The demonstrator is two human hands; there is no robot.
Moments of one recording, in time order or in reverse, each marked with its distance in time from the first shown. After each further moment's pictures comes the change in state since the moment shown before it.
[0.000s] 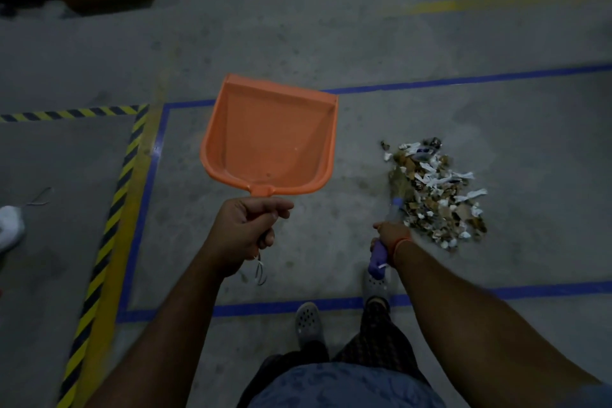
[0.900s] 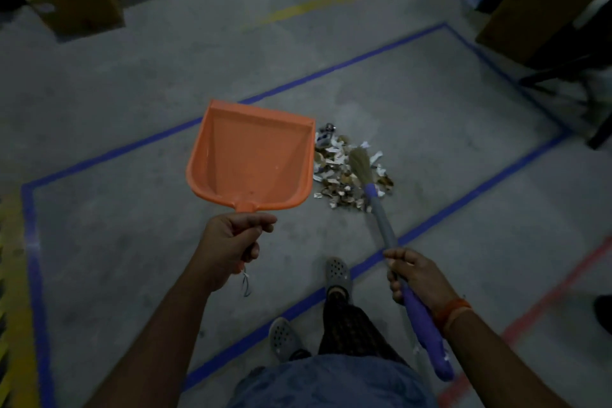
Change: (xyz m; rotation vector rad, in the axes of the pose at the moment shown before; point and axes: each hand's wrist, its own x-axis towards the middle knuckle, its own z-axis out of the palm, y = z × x) left_hand 0.031 -0.011 0.073 0.041 -0.418 -0.006; right_hand -0.200 0.121 -0.101 0.638 0.099 -0.158
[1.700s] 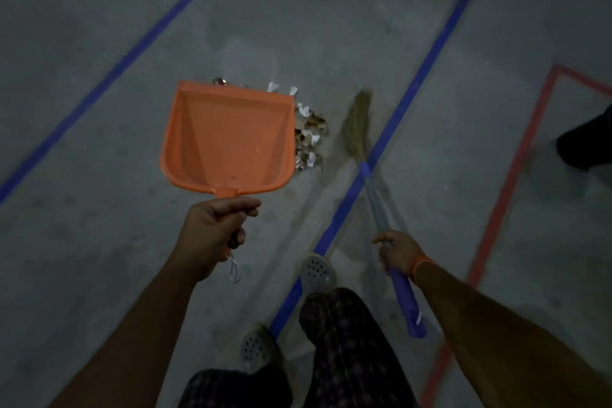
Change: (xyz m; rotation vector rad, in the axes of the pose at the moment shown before) left_hand 0.256 -0.139 0.167 0.262 -0.358 -0.137; right_hand 0.248 0.180 -0.171 -0.337 0.382 0.196
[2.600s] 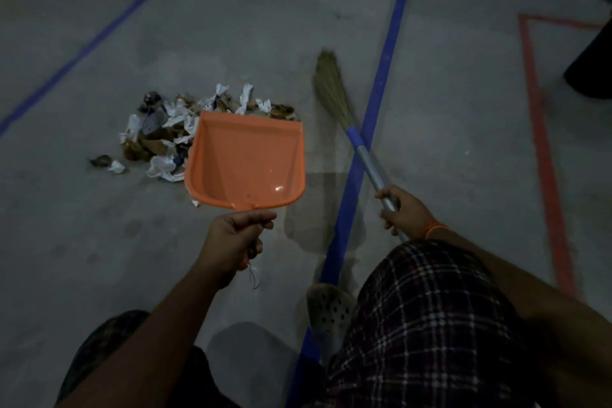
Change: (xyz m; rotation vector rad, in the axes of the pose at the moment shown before) left_hand 0.182 -0.323 0.065 0.087 -0.227 0.134; right_hand 0.245 0.135 0.086 0.130 0.302 -0.354
